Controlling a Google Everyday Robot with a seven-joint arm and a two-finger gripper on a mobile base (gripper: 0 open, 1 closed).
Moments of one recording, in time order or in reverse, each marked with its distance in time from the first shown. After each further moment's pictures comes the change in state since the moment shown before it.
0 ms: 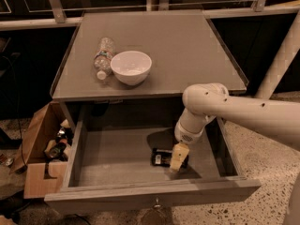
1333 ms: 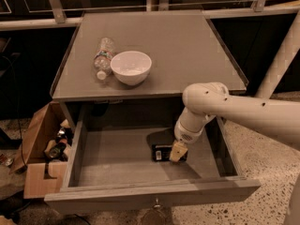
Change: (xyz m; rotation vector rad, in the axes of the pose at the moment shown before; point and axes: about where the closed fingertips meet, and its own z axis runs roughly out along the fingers) arm 0.000 0.000 0.001 -0.001 -0.001 0.001
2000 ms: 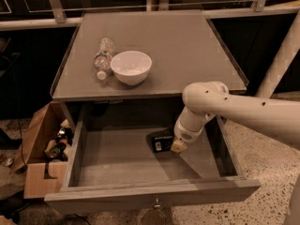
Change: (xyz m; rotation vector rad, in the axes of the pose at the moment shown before) arm 0.000 0.000 0.000 0.000 0.000 0.000
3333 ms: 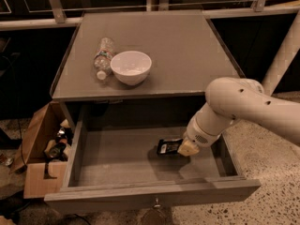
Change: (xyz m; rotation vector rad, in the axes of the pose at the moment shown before) arm 0.004 0.050 -0.083 0.076 -0.118 0.090
